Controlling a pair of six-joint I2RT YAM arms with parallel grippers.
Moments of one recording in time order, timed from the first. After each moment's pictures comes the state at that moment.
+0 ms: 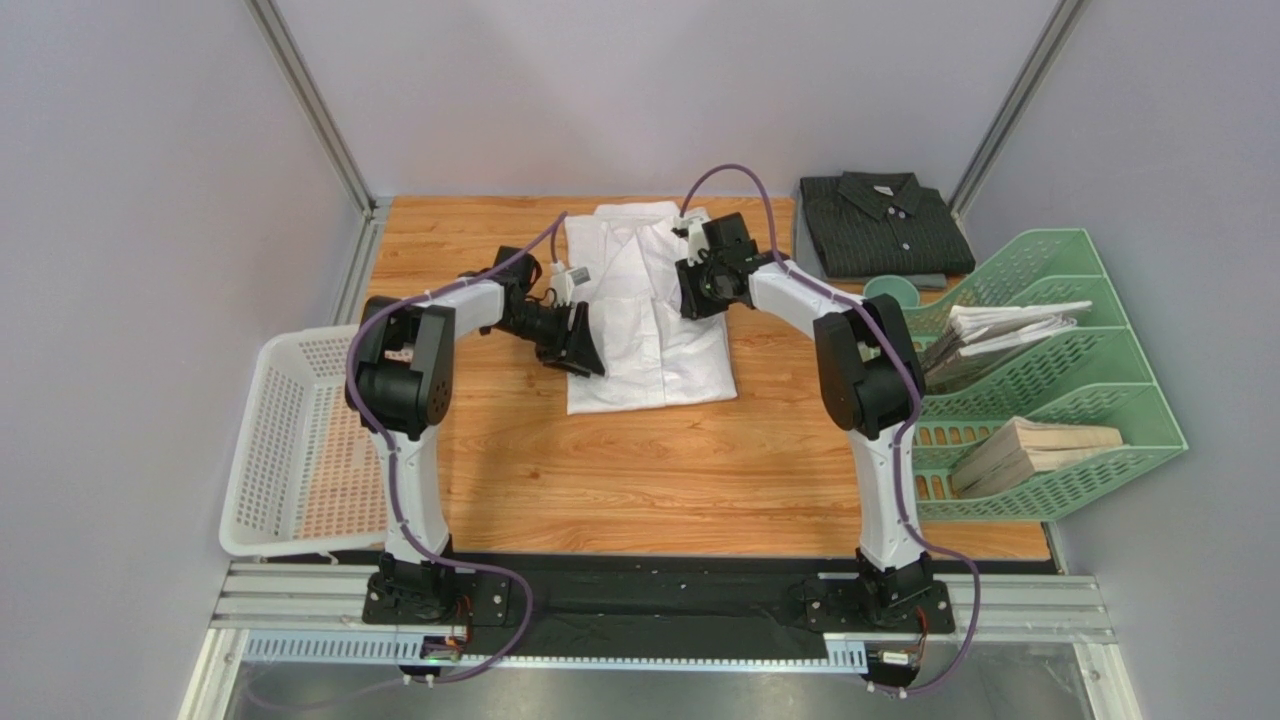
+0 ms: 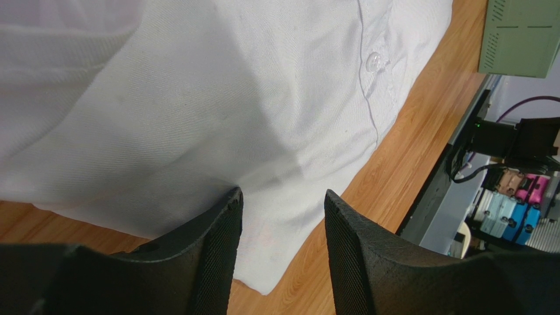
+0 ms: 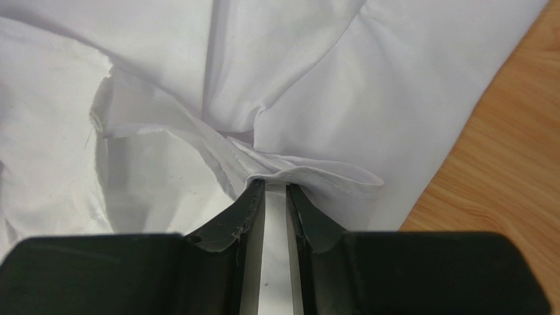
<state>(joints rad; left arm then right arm) -0.20 2.08 1.37 -0.54 0.86 0.02 0.40 2.22 1.68 -0.35 -0.21 0.02</state>
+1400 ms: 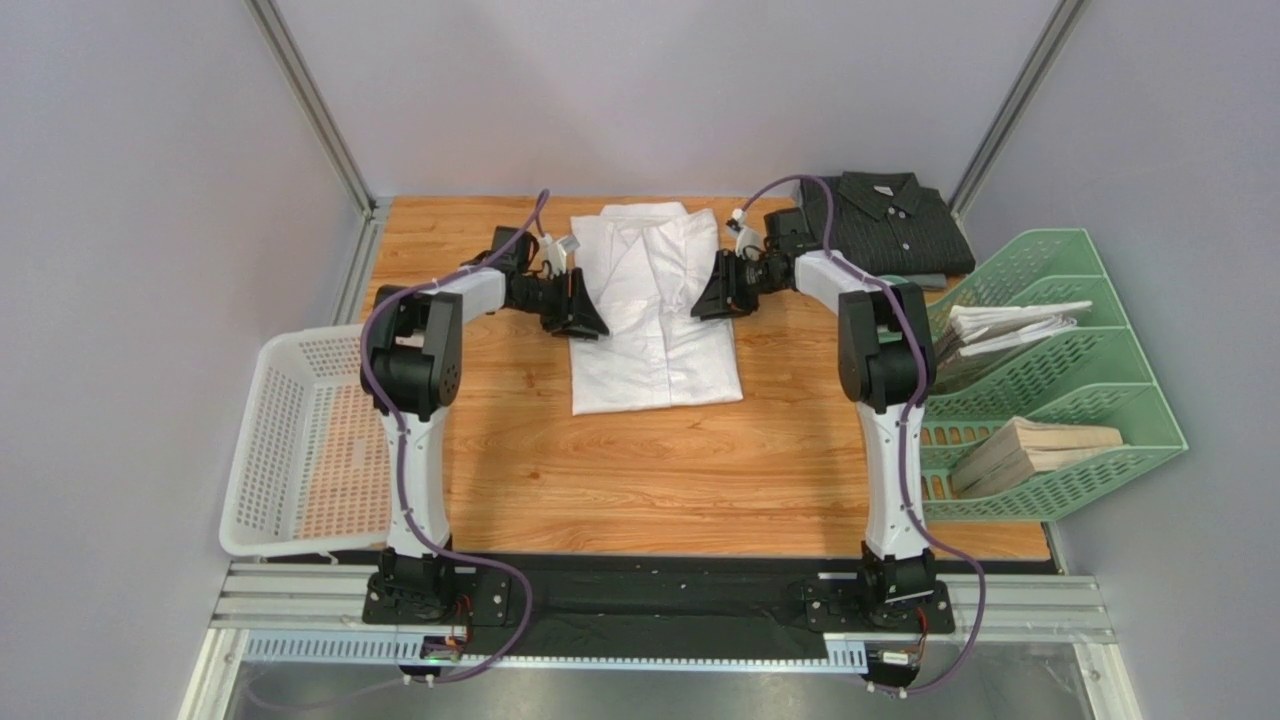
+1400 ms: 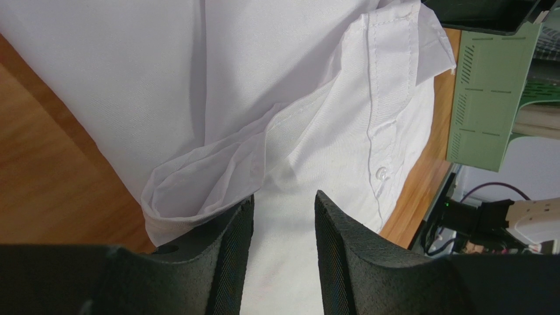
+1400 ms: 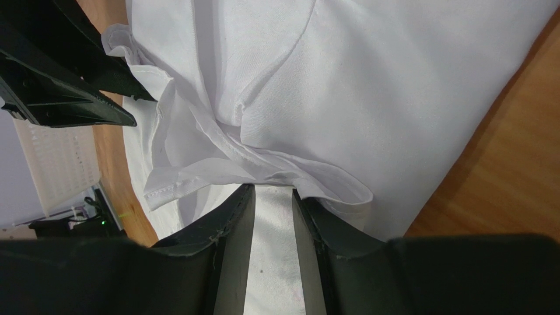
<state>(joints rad) -0.17 2.24 1.56 -0.34 0.84 -0.24 0.19 2.40 1.84 -0.44 -0.79 0.23</state>
